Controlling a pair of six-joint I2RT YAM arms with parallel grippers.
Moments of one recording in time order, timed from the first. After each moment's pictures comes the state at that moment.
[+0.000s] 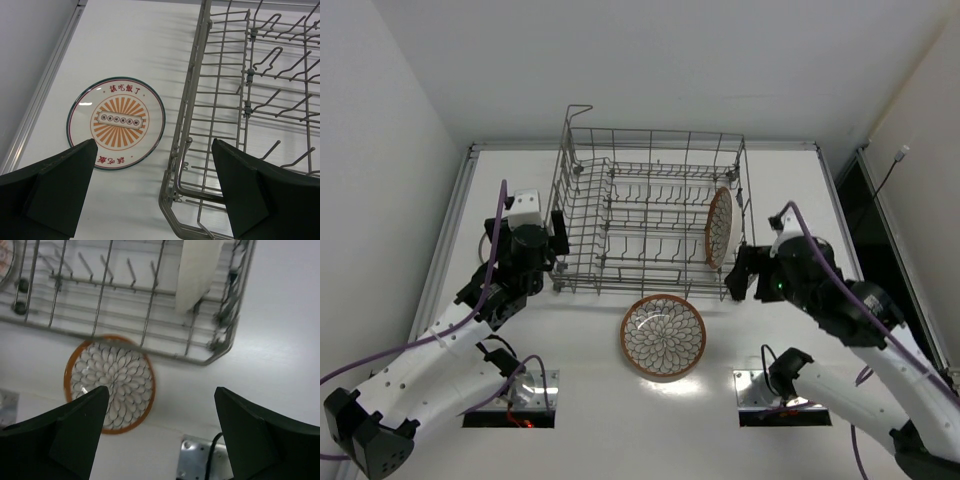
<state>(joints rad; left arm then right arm) -0.60 0.81 0.77 -0.34 -0.77 -0.27 0.64 0.79 1.13 -1.03 0.29 0.47</state>
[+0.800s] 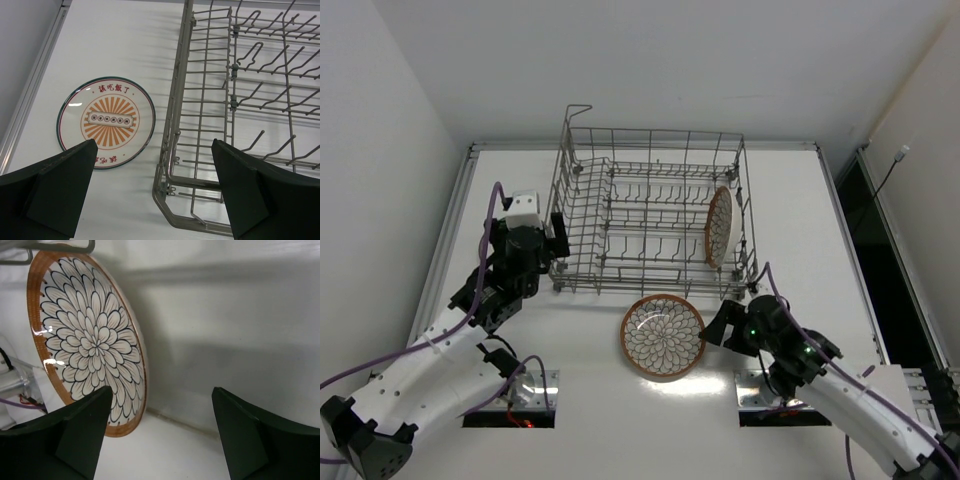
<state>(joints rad) -0.60 0.78 0.78 -0.37 -0.71 -0.27 0.64 0.35 0.15 -0.60 -0.11 0.92</state>
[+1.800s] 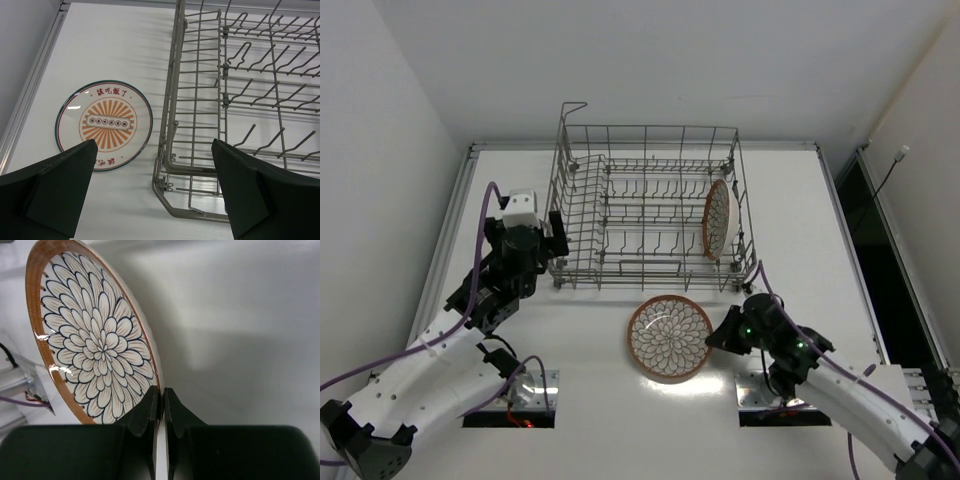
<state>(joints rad) -0.60 0.77 0.79 -0.38 -0.70 -0.27 0.64 0.50 0.08 -0.38 -0.16 0.97</state>
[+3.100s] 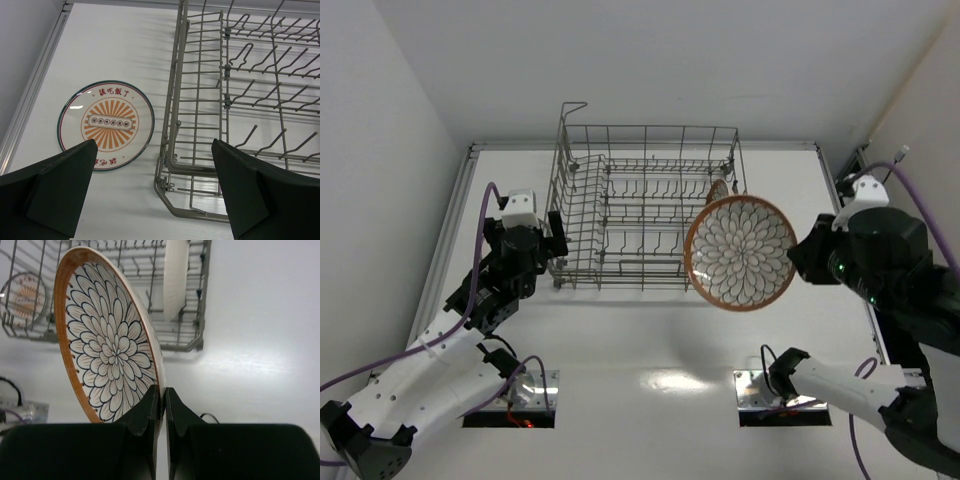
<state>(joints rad) -0.60 0.76 0.80 -0.38 -0.70 -0.27 0.65 0.91 1.70 -1.42 0.33 0.51</state>
